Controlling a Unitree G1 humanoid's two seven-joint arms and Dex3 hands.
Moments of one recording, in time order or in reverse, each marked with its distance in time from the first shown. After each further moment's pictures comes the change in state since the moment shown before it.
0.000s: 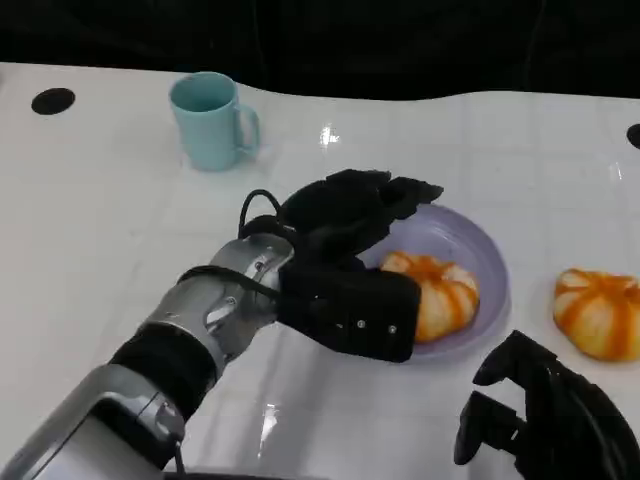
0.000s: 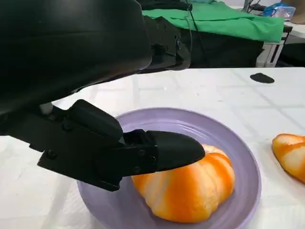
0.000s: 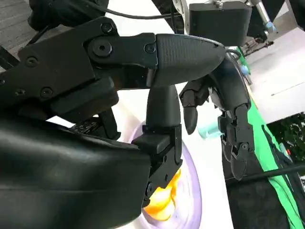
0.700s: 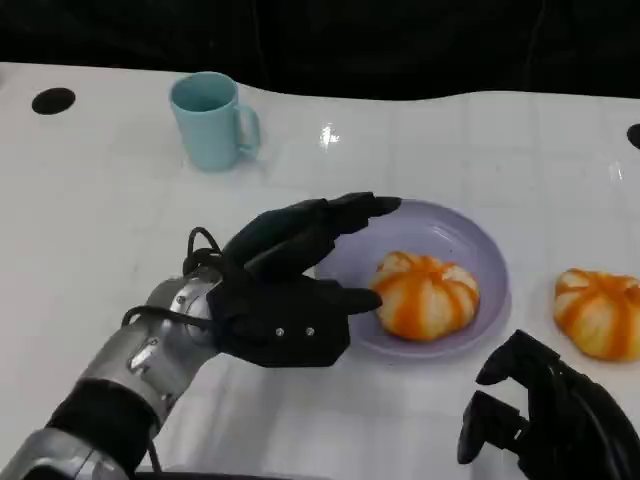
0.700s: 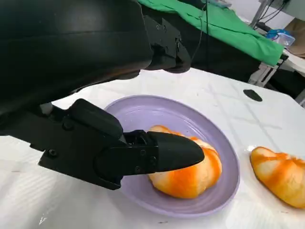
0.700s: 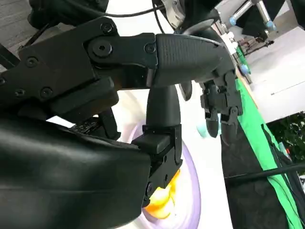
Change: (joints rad) left arm 0.211 0.095 0.158 -0.188 -0.225 -0.096 -0.127; right arm -0.001 -0.006 -0.005 -0.001 0.000 0.000 0.000
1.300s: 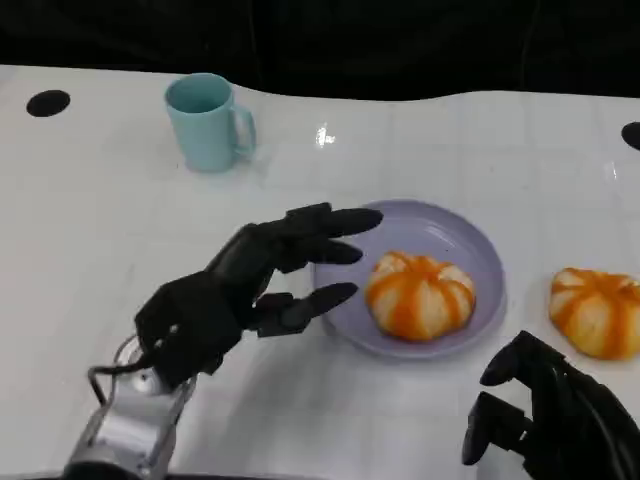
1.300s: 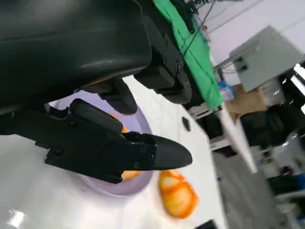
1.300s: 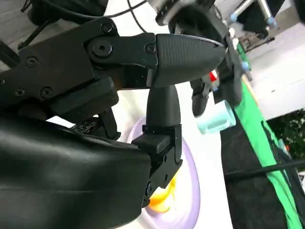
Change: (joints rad) left arm 0.228 -0.103 0.252 -0.053 -0.535 -0.140 -0.262; right arm 0.008 -0.009 -0.003 -0.008 -0.014 0.003 -0.013
